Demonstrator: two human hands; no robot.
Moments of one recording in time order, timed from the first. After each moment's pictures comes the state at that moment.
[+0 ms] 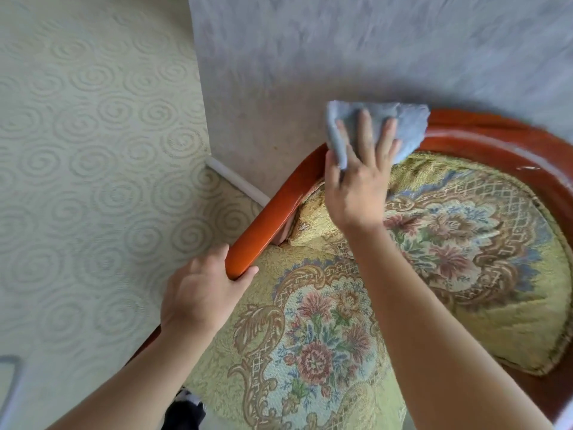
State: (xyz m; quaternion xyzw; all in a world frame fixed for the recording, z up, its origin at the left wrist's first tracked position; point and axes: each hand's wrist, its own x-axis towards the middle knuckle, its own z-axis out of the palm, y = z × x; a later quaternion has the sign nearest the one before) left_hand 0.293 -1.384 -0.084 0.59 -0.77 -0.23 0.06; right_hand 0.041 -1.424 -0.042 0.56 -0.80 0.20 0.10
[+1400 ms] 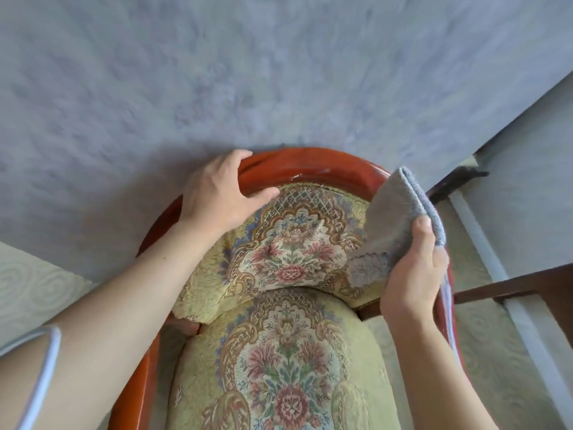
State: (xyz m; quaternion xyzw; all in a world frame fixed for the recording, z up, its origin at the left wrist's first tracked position) left_hand -0.030 -1.476 0.049 0.18 -0.92 -0.28 0.18; right_hand -0.058 -1.219 0.072 -0.11 -0.72 0.68 0.10
